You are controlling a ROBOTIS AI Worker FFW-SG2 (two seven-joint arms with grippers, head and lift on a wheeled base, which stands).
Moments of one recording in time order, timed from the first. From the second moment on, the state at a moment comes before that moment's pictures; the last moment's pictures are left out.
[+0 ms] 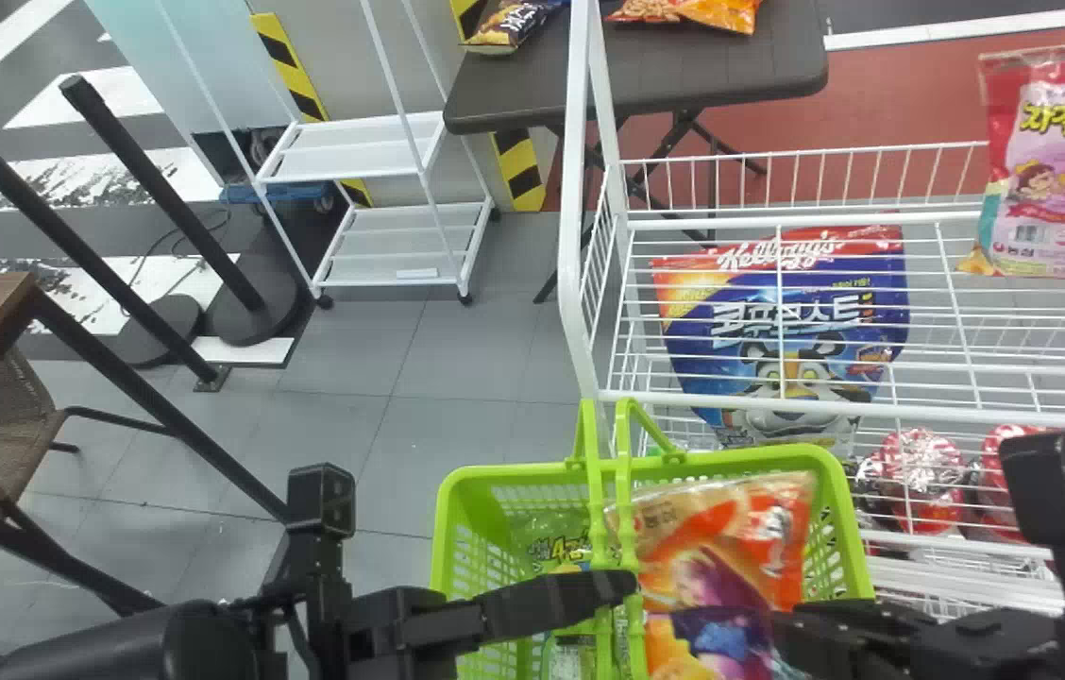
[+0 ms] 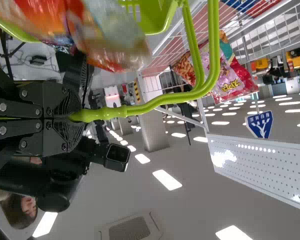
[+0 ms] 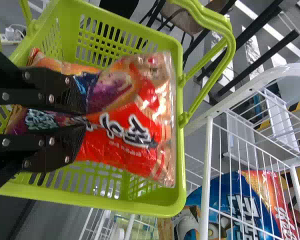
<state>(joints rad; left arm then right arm) 0.39 0.03 0.43 -2.16 0.25 1.57 -1.57 0.39 -0.11 0.15 -2.51 -0.47 1.50 0.16</state>
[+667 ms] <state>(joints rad) 0.41 0.04 0.45 -2.16 0.26 1.57 -1.57 0.16 -0.10 -0.11 -2.37 -0.34 1.20 0.14</state>
